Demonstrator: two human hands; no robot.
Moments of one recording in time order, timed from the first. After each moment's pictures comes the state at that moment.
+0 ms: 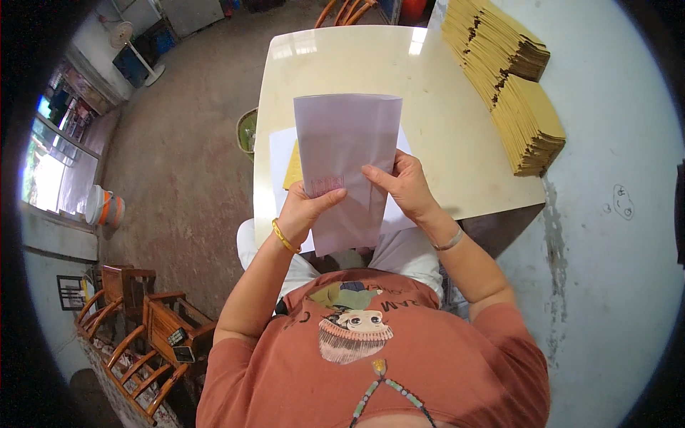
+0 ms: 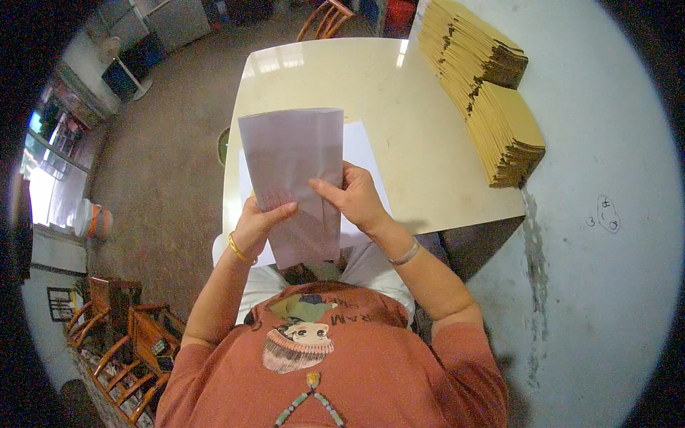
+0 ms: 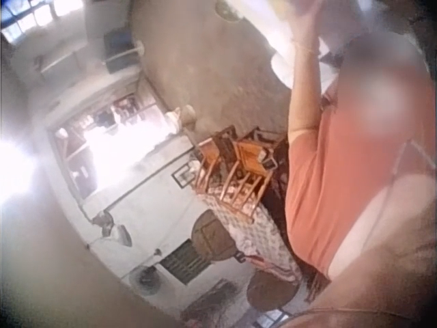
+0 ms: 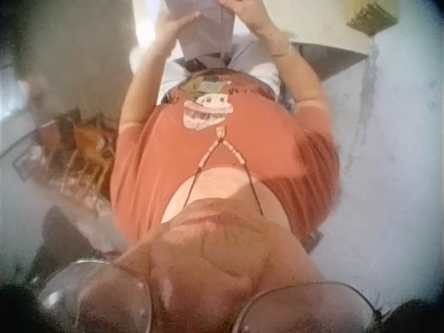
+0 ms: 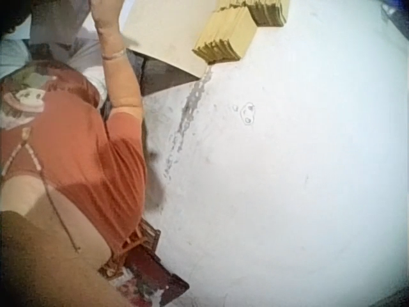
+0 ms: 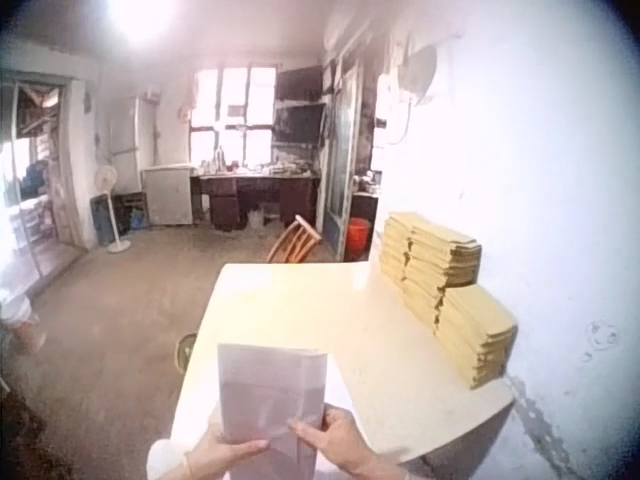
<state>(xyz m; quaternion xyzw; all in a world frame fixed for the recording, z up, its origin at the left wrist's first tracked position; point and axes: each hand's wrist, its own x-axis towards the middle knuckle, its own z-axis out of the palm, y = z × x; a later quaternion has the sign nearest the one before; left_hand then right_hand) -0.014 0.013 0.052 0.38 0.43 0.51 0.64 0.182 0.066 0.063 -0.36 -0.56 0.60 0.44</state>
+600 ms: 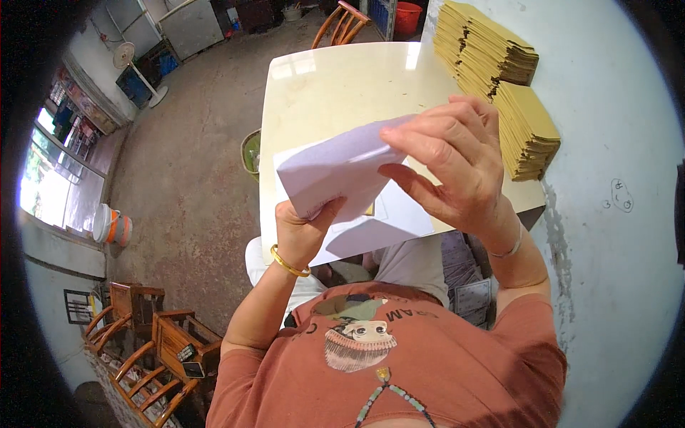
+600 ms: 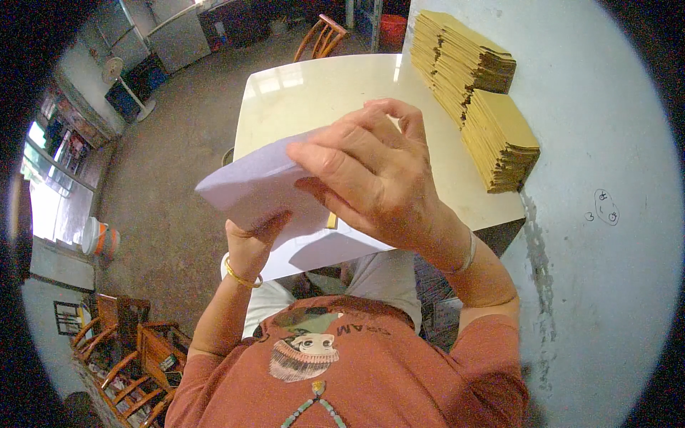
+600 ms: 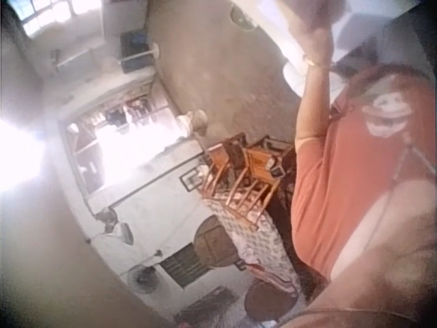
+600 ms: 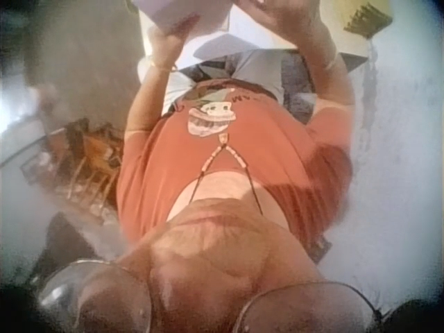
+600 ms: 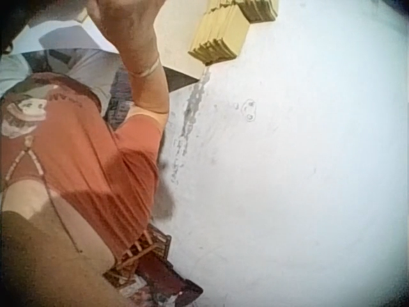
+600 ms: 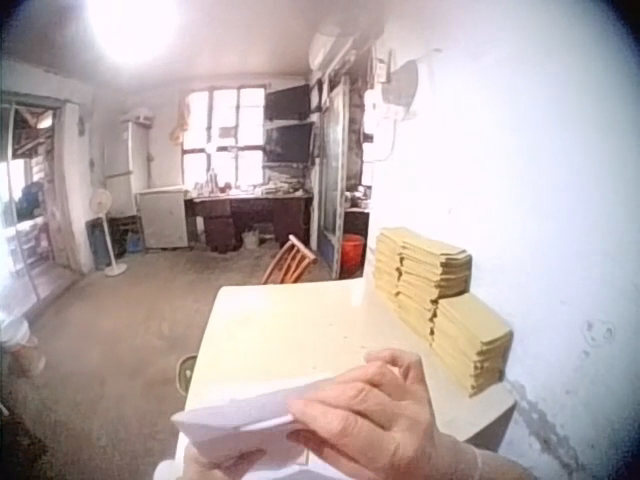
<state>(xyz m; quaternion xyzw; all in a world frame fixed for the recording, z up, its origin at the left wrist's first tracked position) -0.002 0.003 0.082 0.60 0.42 0.61 0.30 0.213 0.045 0.211 -0.18 -0.86 -0.18 0.45</state>
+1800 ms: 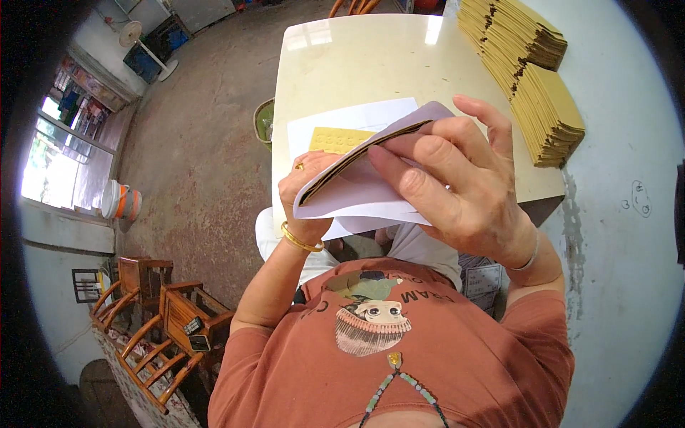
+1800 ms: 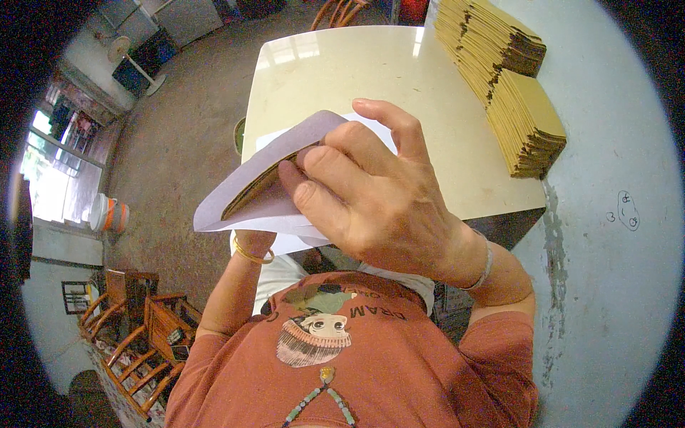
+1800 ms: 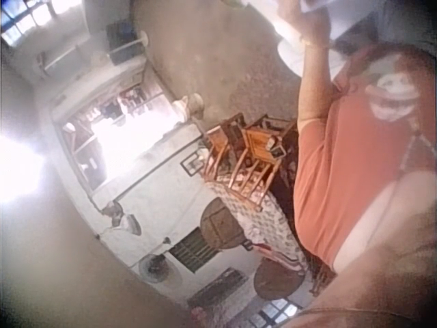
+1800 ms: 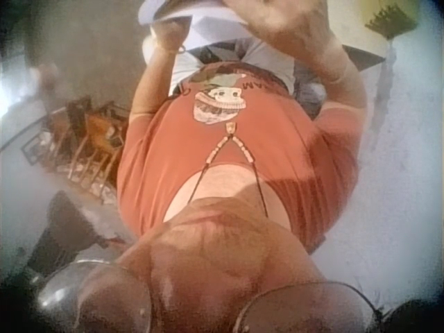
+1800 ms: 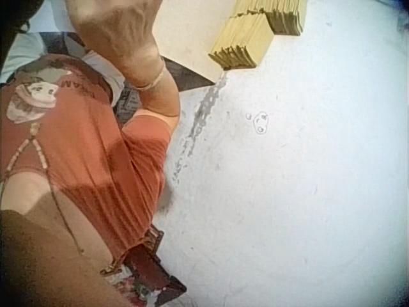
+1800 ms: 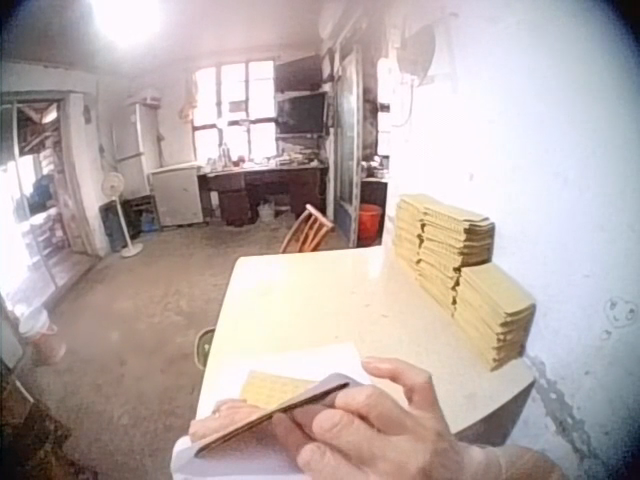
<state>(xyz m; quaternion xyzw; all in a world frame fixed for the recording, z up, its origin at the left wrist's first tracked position) -0.017 0.007 0.054 0.60 0.46 0.61 0.23 0.187 0.014 0.193 -0.20 -0.87 -0.19 0.41</state>
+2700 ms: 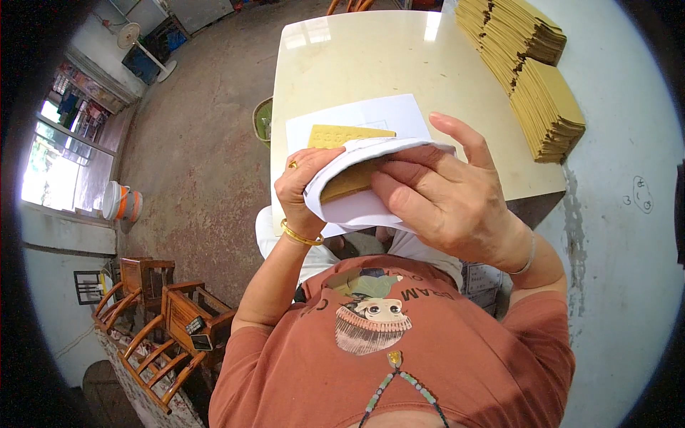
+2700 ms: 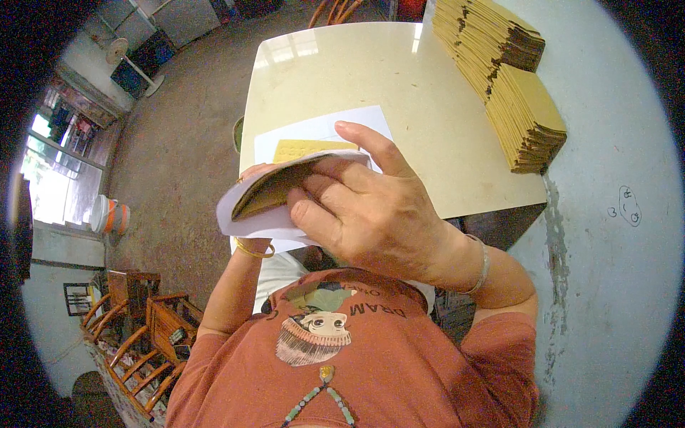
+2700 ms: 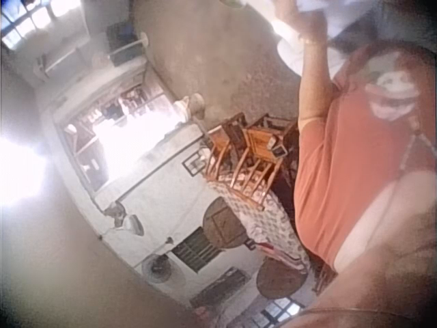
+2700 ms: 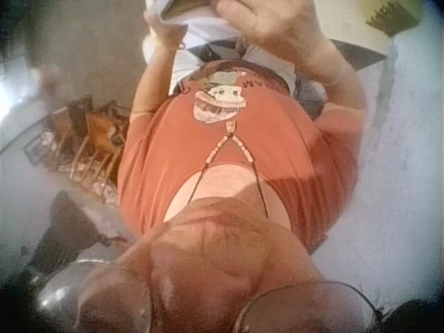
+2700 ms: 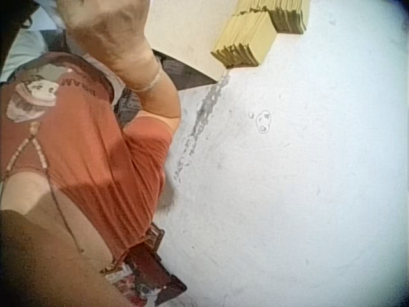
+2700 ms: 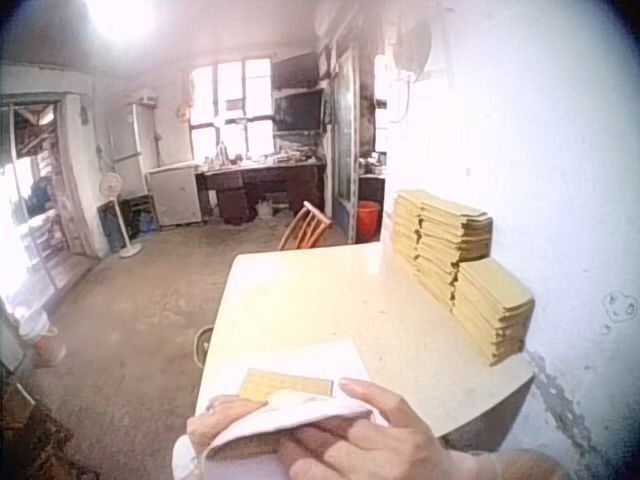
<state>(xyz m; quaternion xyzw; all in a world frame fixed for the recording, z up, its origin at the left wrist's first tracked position) -0.015 0.010 0.063 0.60 0.45 0.63 0.21 0.191 0.003 0.181 -0.21 -0.90 -0.14 0.36</state>
